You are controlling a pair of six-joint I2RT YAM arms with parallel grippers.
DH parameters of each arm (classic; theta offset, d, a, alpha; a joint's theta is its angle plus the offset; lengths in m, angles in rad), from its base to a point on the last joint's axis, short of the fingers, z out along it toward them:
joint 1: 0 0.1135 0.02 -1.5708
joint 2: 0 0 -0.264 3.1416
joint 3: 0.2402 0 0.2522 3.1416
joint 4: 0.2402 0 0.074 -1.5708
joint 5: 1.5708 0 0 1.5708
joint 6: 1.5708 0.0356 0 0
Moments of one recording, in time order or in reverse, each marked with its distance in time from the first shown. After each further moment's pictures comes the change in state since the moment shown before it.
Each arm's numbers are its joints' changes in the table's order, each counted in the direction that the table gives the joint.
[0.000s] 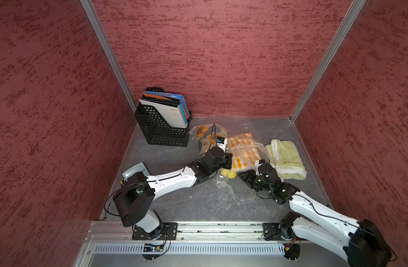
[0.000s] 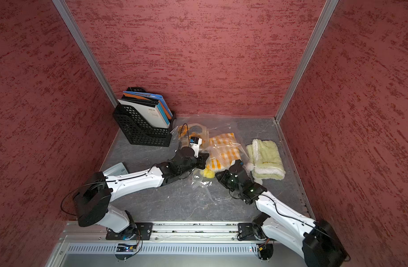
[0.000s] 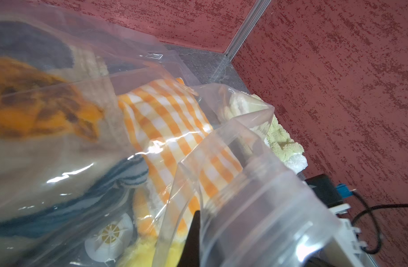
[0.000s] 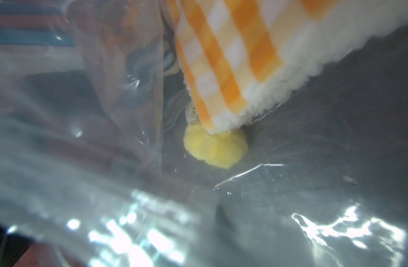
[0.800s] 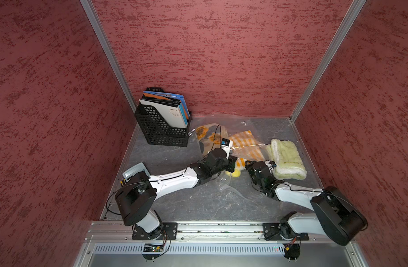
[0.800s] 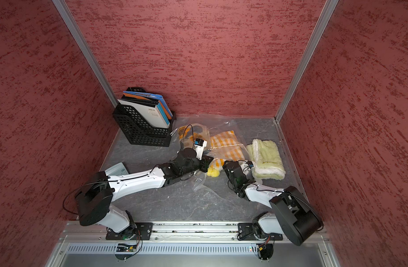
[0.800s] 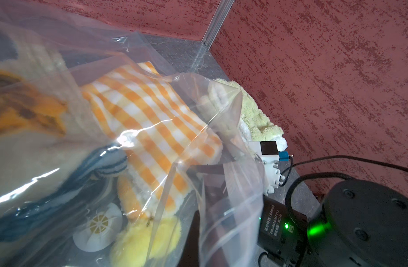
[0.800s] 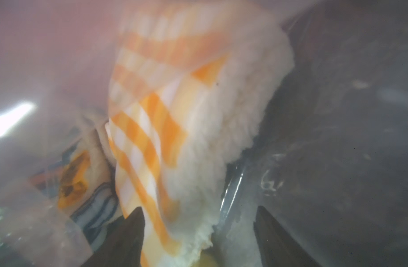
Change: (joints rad) left arm -0.022 0.018 0.003 -0.026 0.084 0.043; right arm -0.146 0.354 -0.039 -0.364 0.341 0.214
